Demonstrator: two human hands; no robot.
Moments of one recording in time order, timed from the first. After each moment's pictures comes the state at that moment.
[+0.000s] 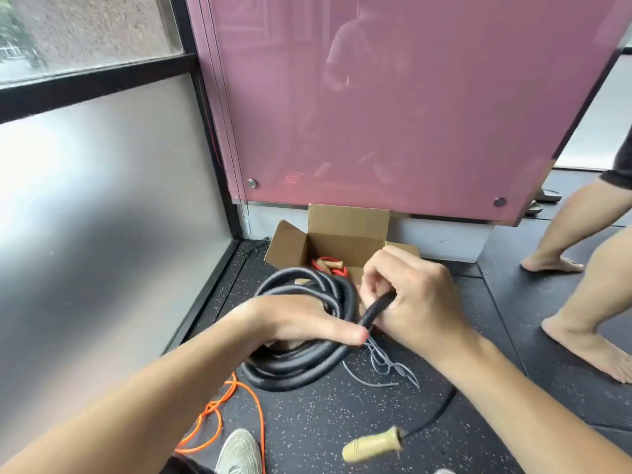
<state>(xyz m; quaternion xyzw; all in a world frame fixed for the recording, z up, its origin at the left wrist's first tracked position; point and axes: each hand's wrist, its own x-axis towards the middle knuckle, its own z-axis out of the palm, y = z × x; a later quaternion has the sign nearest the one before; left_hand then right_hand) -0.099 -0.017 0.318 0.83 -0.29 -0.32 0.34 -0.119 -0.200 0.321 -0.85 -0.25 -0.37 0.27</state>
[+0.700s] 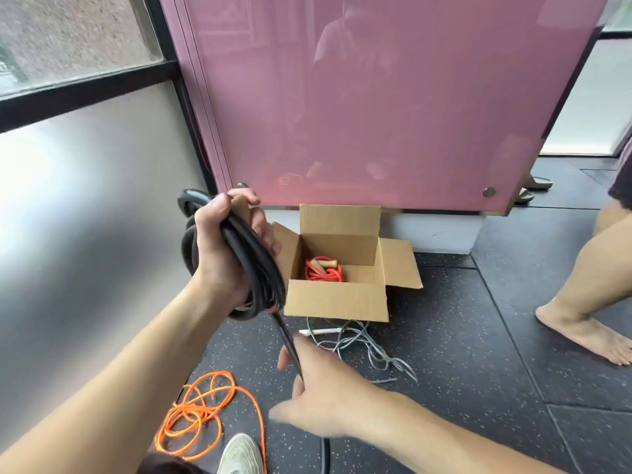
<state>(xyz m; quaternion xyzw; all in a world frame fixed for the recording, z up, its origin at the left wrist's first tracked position) -0.063 0.001 0.336 0.45 -0.17 0.00 0.87 -0.165 -0.141 0.262 -0.88 -0.12 0.24 0.38</state>
